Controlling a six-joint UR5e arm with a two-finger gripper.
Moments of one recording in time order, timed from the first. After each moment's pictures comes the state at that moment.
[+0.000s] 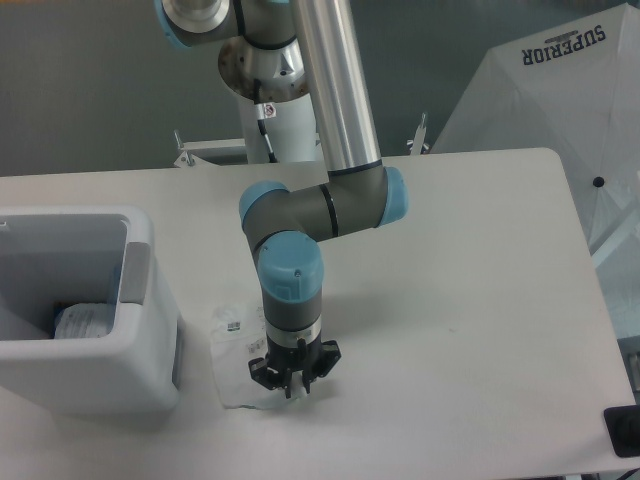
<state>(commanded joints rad) 2.28 -2.16 -1.66 -0.66 1.50 0.02</state>
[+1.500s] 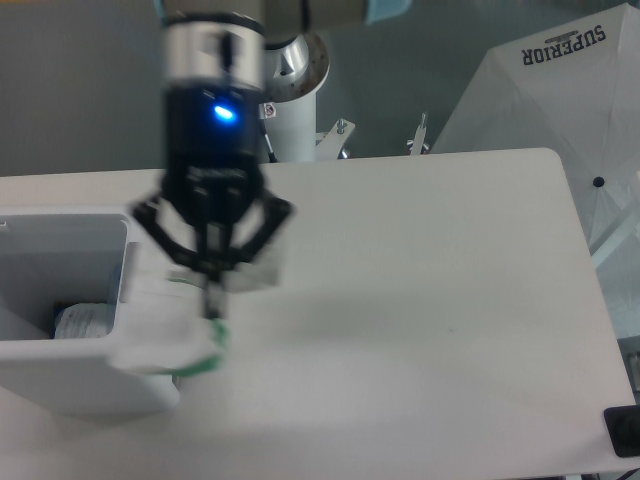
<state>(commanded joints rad) 2.17 -1.76 -1.37 -0.55 1.31 -0.21</state>
